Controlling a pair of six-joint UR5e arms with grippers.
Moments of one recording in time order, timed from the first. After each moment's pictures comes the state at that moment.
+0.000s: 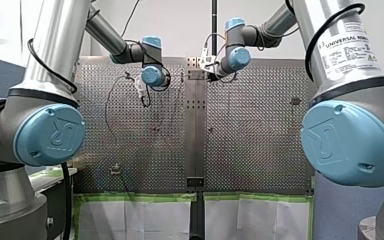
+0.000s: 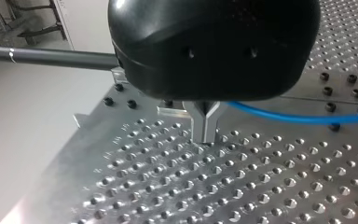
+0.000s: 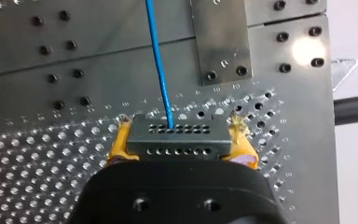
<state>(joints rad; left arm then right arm) -0.29 -1.81 -1.61 -2.72 -1.79 -1.78 2.15 -1.20 1.31 -0.07 1.44 1.78</state>
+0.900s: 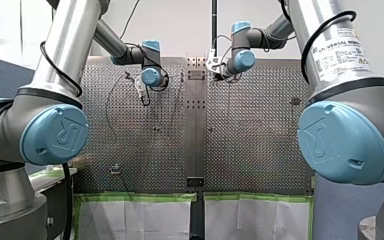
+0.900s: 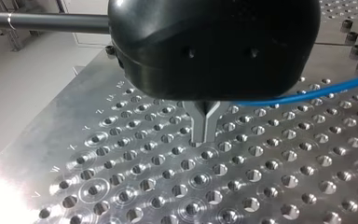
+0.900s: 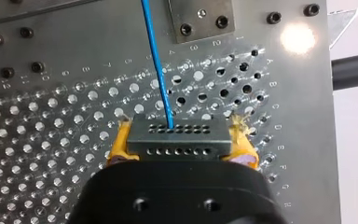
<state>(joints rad) -0.23 -1.90 -1.48 -2.76 -1.74 -1.79 2.09 -1.15 1.23 -0.07 1.41 1.79</state>
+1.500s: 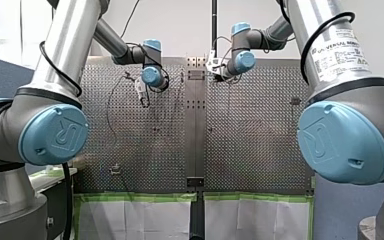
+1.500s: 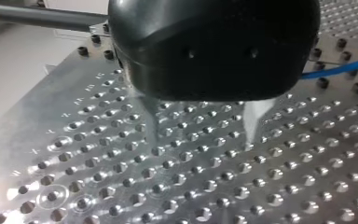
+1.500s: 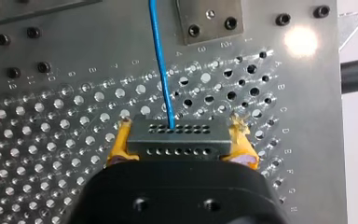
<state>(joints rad) -0.25 -1.90 -1.48 -2.86 -1.75 -1.79 2.09 -1.14 1.23 -0.07 1.41 1.78</state>
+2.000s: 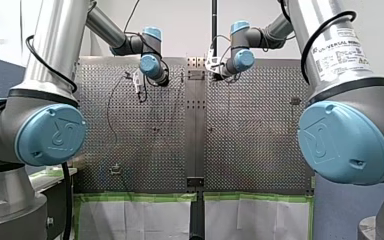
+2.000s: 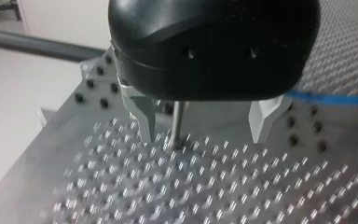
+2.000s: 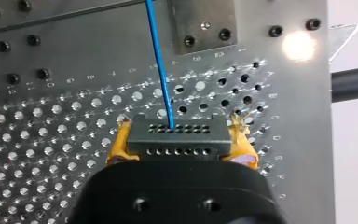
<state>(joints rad) -0.29 -1.78 -1.55 -2.99 -1.76 -1.76 2.09 -1.15 1.23 -0.06 1.41 1.77</state>
